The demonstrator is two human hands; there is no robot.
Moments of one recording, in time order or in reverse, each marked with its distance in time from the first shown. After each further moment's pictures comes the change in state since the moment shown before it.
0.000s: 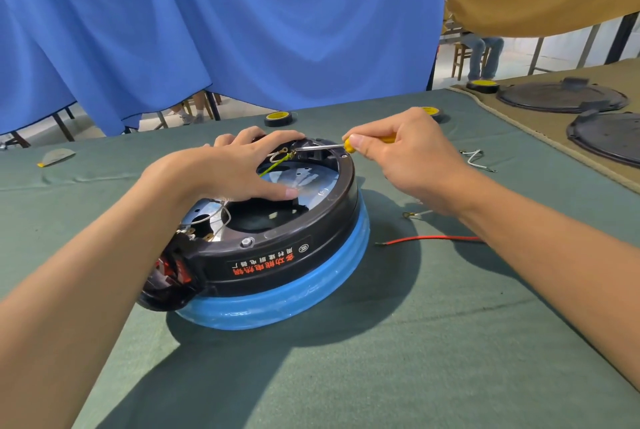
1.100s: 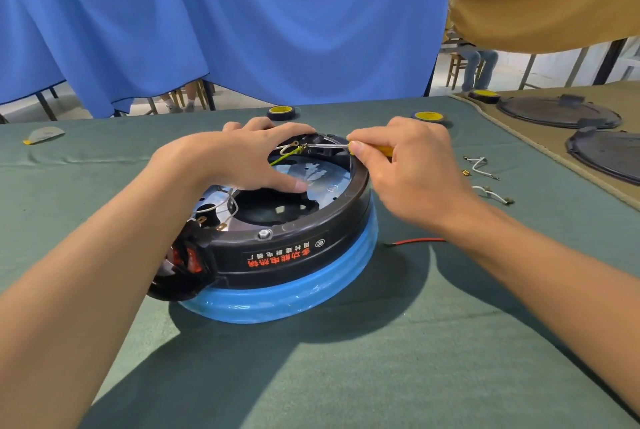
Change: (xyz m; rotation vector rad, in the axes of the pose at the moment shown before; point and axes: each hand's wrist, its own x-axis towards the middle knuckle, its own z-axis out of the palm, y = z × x) left_hand 0.004 -0.005 0.001 -0.052 0.027 0.009; right_hand -0.018 -0.020 0.011 -0.293 0.124 -0.266
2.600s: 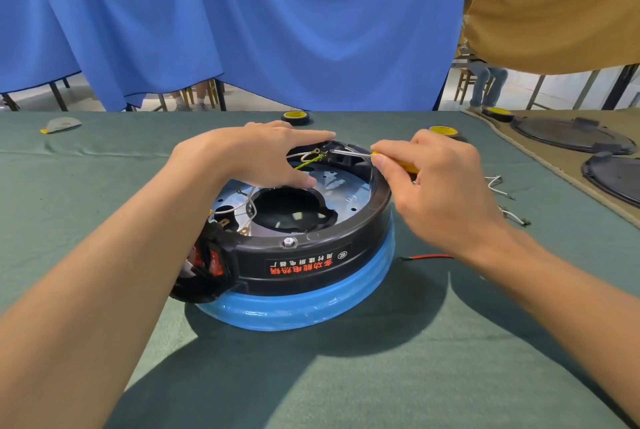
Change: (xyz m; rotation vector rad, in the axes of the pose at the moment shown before) left_hand -0.002 0.000 -0.010 0.057 0.006 0.031; right_hand -0.005 -0.004 -0.005 -0.079 0.018 -0.035
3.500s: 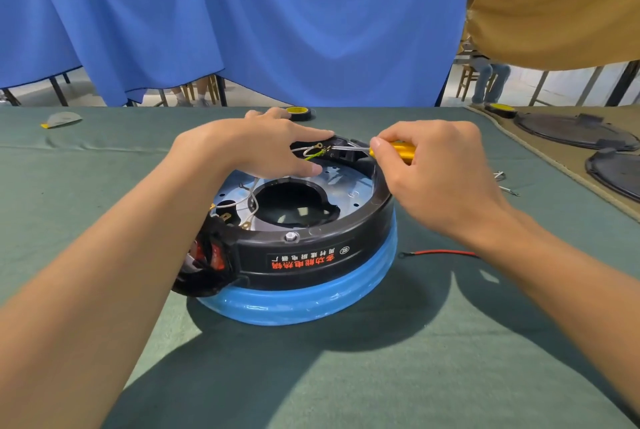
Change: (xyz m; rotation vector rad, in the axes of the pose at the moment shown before) left_hand 0.001 0.002 -0.001 0.016 0.010 -0.048; right_hand 0.010 -0.013 -0.008 0.034 -0.040 0.103
